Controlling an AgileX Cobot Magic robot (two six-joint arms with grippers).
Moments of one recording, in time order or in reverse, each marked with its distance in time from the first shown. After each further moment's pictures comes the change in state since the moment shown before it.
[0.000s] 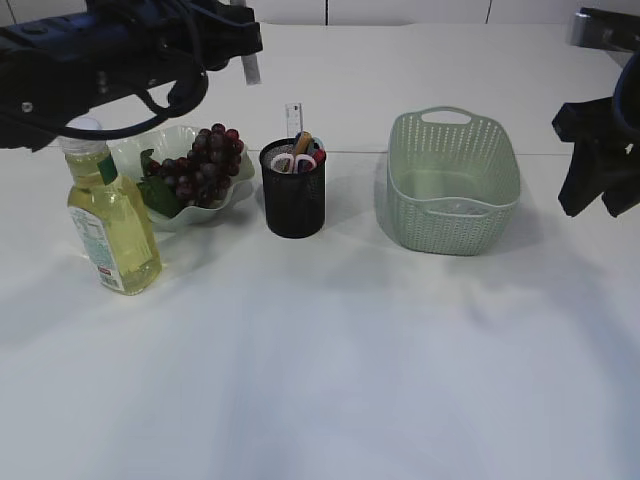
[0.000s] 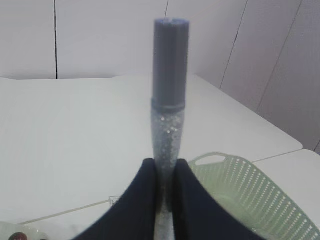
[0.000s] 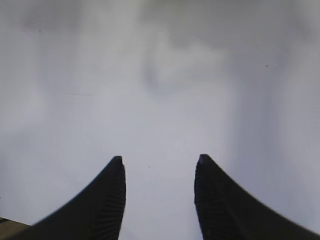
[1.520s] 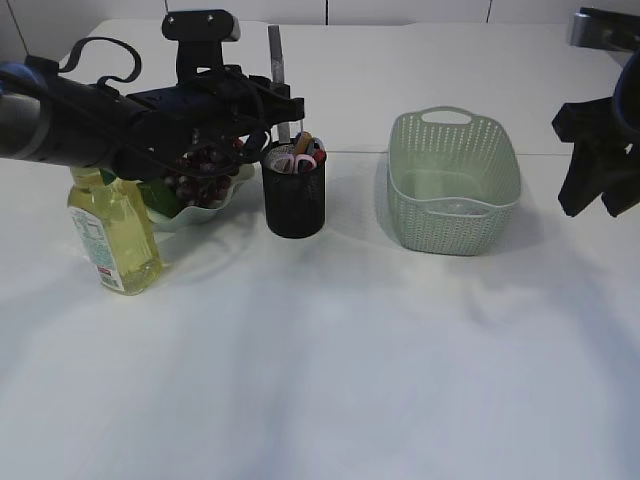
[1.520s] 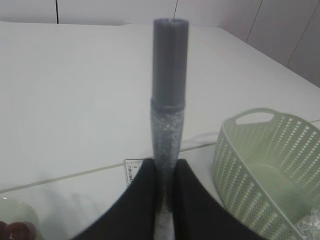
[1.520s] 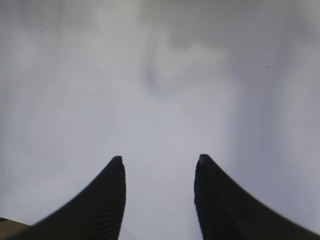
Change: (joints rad) left arm 0.019 0.382 -0.264 -0.003 0.010 0.000; right arm 0.000 0.000 0.000 0.002 0.000 -0.004
